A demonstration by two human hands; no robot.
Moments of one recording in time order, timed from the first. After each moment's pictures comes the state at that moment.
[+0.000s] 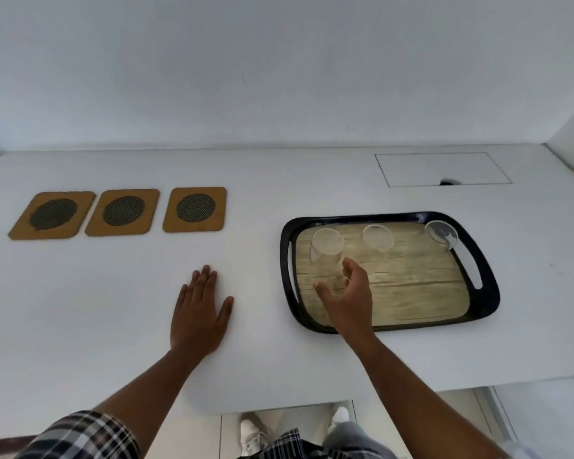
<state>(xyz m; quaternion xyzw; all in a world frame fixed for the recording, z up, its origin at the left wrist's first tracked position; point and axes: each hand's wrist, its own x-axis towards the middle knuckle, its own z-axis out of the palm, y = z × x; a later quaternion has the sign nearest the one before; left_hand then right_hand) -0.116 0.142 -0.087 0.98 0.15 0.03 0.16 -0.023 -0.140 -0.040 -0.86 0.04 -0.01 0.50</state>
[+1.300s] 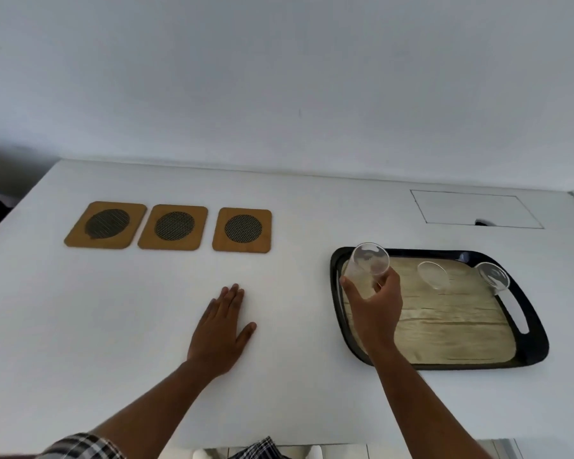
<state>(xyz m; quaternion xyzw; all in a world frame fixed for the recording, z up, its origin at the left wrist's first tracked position) -0.129 0.219 -0.087 0.98 0.07 0.01 0.18 -0.010 -0.055 -0.005 -0.83 0.06 -0.13 0.53</state>
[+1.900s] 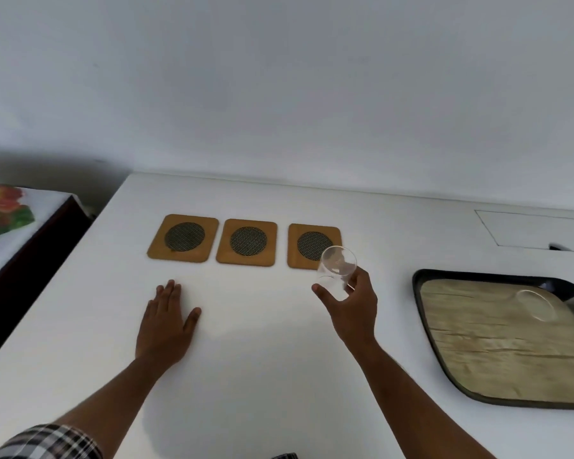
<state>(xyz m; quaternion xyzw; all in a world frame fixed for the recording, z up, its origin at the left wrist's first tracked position) -0.189 0.477 -0.085 0.95 0.26 0.04 0.18 -0.044 0.153 -0.008 -0.83 -0.03 -0.05 0.55</state>
